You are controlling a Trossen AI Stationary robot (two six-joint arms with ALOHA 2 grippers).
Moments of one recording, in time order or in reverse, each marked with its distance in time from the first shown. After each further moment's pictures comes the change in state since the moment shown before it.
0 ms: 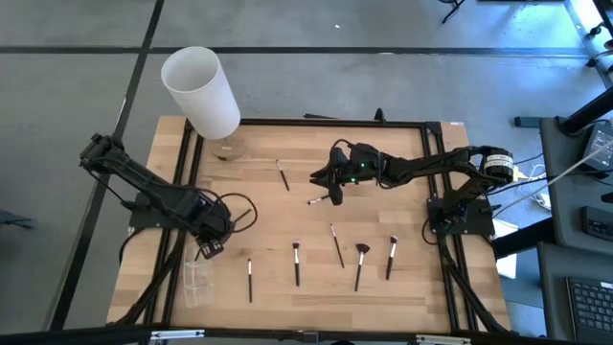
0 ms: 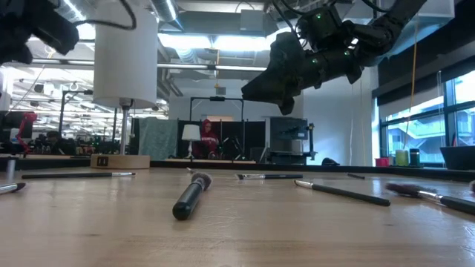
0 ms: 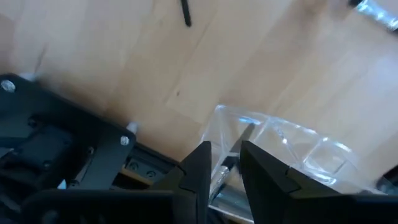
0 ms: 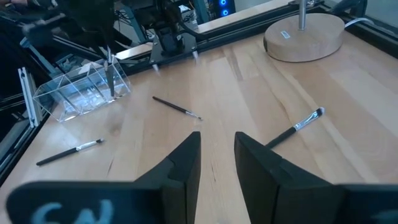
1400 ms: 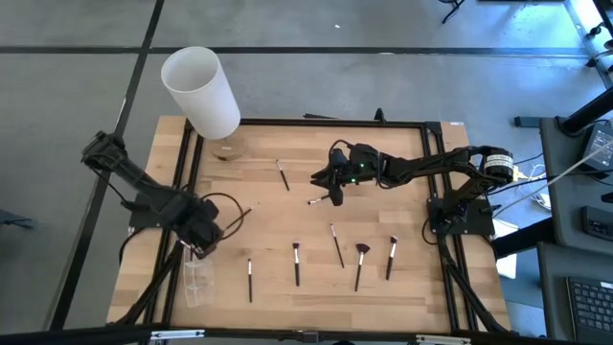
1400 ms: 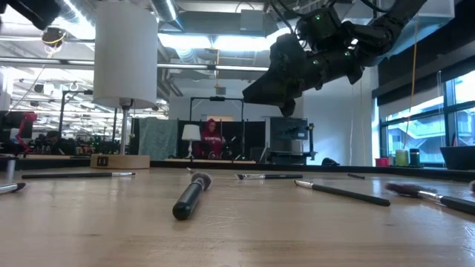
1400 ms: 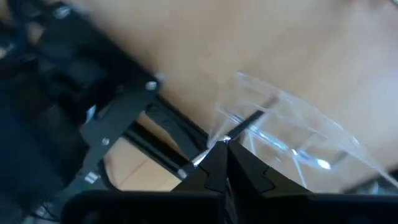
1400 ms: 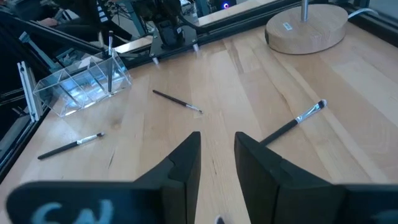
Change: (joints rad) left arm -0.142 -0.001 0.130 -0.212 -0.023 -0.334; right arm 0.000 0.000 0.000 -0.027 -0.002 0.000
